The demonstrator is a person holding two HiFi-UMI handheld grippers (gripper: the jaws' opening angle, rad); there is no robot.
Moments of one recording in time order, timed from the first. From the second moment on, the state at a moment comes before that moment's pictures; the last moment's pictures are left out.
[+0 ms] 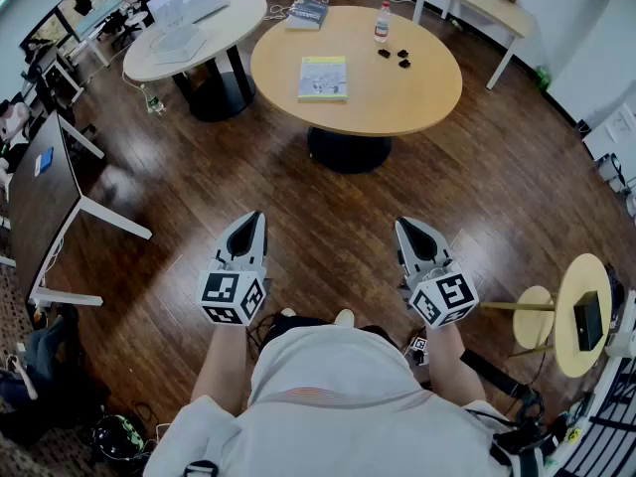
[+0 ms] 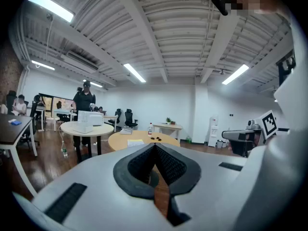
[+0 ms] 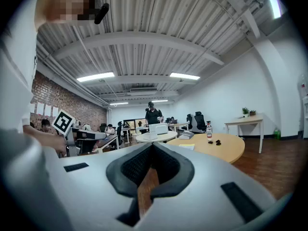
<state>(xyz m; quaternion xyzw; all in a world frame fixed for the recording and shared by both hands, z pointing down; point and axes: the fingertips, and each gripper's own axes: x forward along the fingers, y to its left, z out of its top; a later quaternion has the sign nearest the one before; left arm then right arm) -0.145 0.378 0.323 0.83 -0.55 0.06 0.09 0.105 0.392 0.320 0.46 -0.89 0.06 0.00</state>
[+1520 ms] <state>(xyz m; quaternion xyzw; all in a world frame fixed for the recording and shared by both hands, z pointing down) -0.143 0.194 0.353 0.85 -0.51 0.04 0.12 0.083 0.217 0.337 0.48 -0.88 0.06 0.07</state>
